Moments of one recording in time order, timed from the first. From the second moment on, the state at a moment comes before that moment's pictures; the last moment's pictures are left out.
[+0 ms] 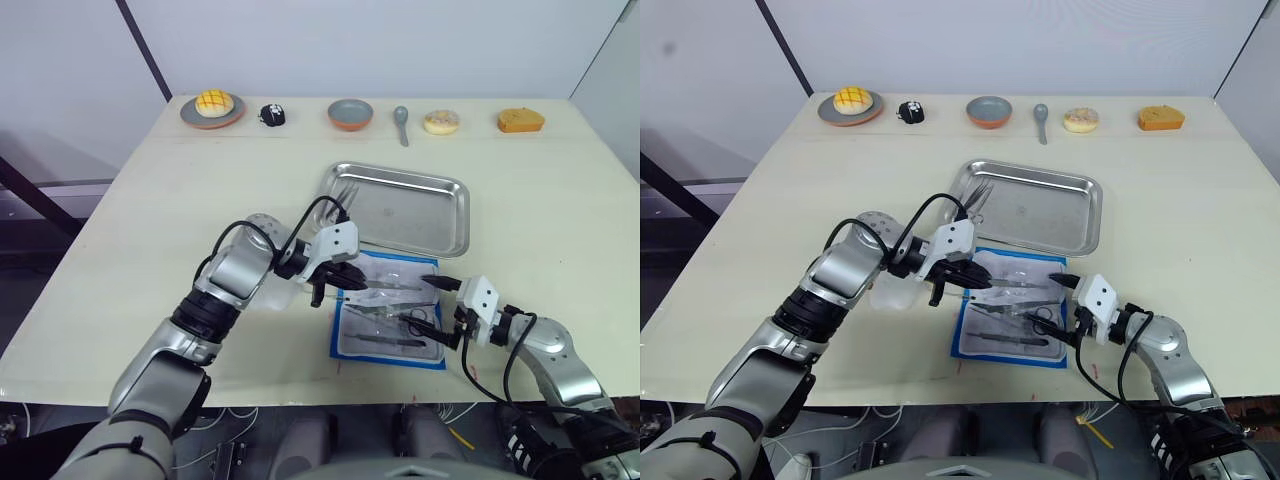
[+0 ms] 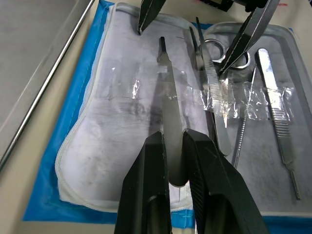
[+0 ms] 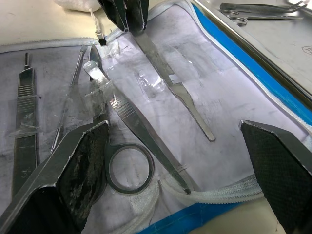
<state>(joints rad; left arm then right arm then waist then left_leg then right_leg) -0.70 0.55 -0.42 0.08 -0.05 0.50 -1.33 -0.04 -0.52 0.18 0.04 0.25 -0.08 0.87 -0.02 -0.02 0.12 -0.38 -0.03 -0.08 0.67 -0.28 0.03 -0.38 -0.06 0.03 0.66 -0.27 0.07</state>
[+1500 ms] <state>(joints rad) -0.82 0.59 -0.10 0.02 -0.34 0.82 -1.09 -0.06 -0.51 0.18 0.06 0.25 -0.09 0.87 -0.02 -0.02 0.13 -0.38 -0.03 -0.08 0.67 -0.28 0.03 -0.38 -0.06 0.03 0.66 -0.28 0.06</state>
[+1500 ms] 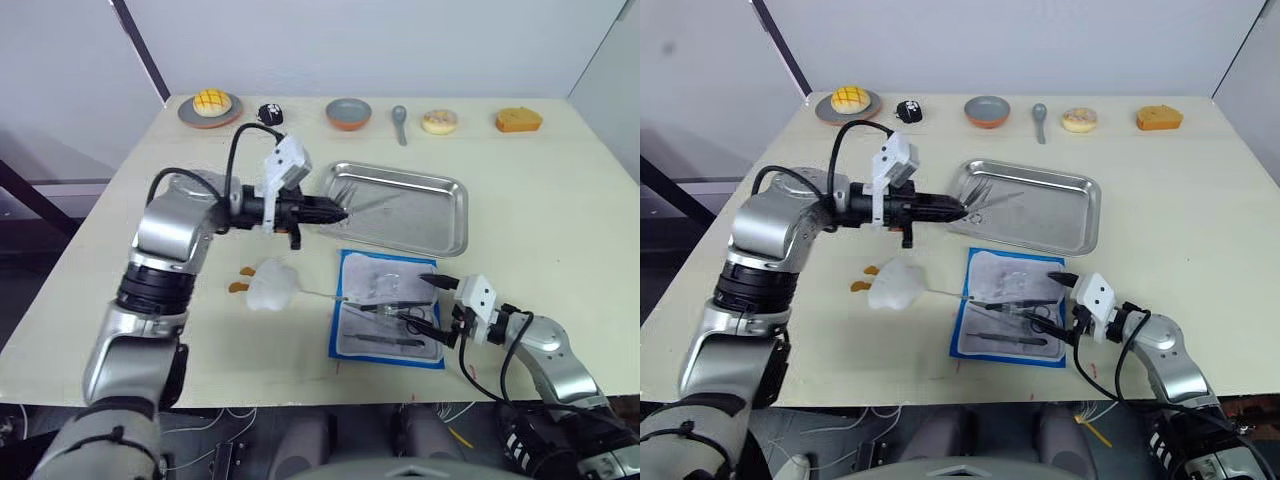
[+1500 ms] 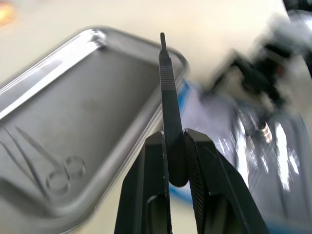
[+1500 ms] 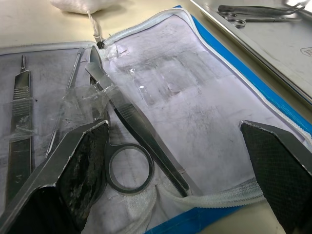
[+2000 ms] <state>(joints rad) -0.85 0.12 0.03 0.14 -0.24 0.80 -0.36 -0.06 -0.51 0.18 0.07 0.25 -0.09 0.87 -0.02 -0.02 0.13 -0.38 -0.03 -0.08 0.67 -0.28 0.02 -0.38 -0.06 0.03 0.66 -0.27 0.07</state>
